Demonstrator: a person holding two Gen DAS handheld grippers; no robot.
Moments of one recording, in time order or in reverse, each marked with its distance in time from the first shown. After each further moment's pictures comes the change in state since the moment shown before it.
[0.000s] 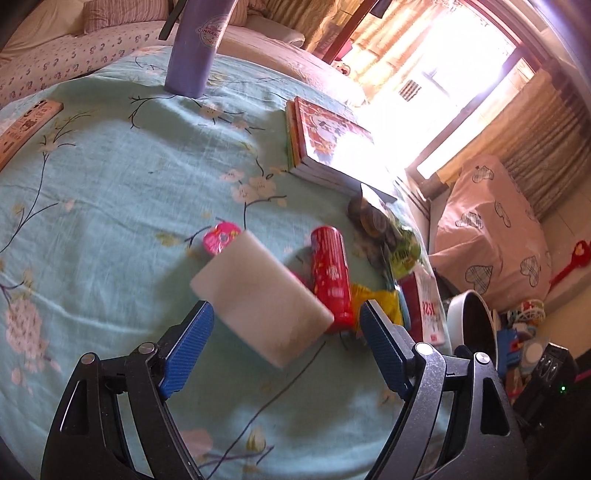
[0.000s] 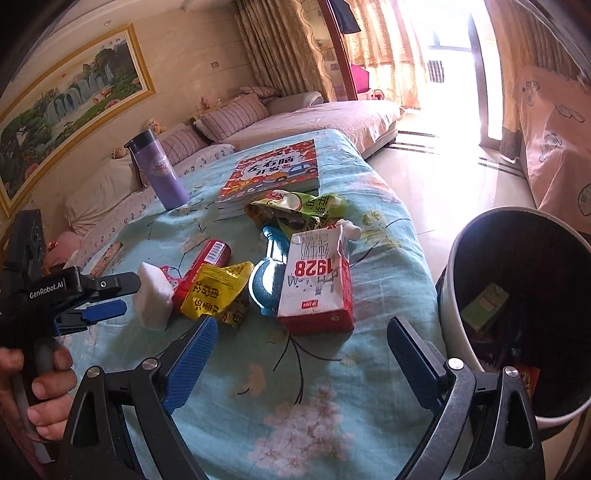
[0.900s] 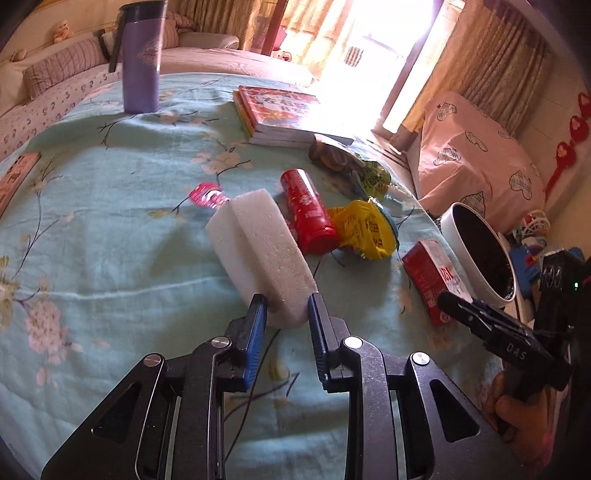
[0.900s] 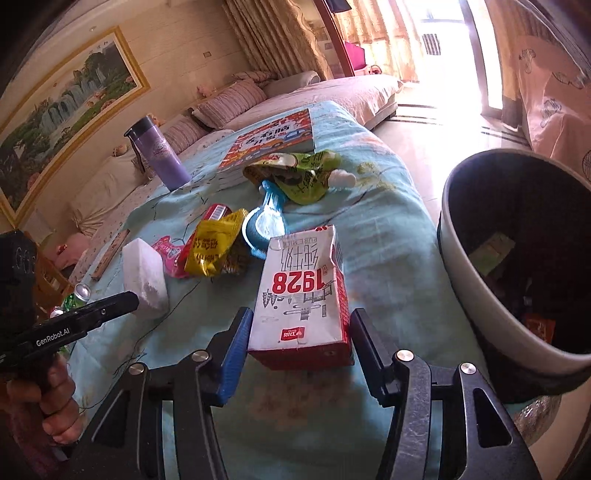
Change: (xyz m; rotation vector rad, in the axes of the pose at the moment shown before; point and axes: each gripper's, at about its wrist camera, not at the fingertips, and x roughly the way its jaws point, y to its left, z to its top) left arm -0.029 -0.004 -0.057 0.298 0.009 -0.015; right arm -0.019 -0.012 -0.045 0.088 0.084 0.062
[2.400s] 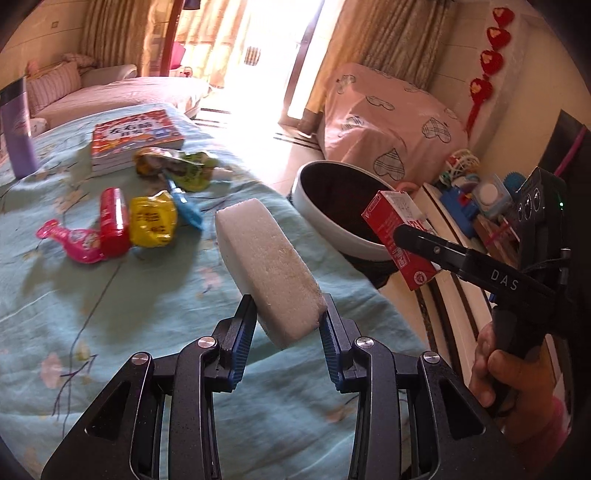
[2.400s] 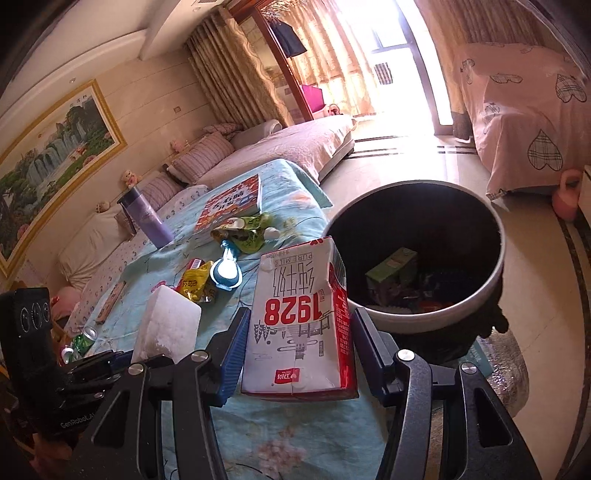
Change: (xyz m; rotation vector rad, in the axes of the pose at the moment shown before) left arm -0.010 -0.154 -0.034 0.293 -0.010 -0.231; right arm -0.106 -0.053 -0.010 0.125 -0.205 -0.100
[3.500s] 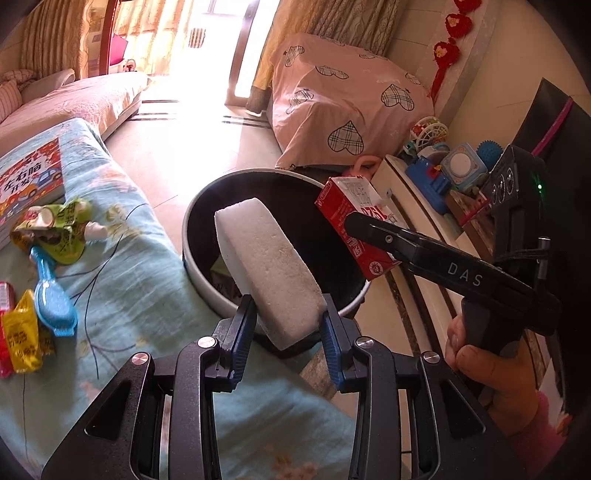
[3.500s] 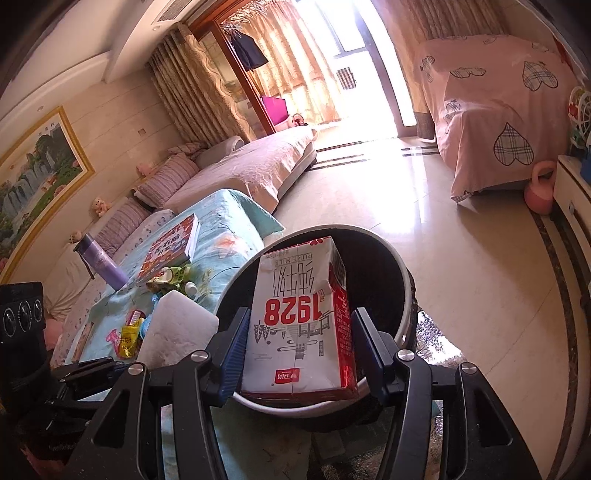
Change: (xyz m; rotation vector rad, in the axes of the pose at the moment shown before) left arm 0.092 -0.082 0.080 0.124 0.110 -0.127; right arm 0.017 -0.090 0.057 0.075 -0.025 -0.078
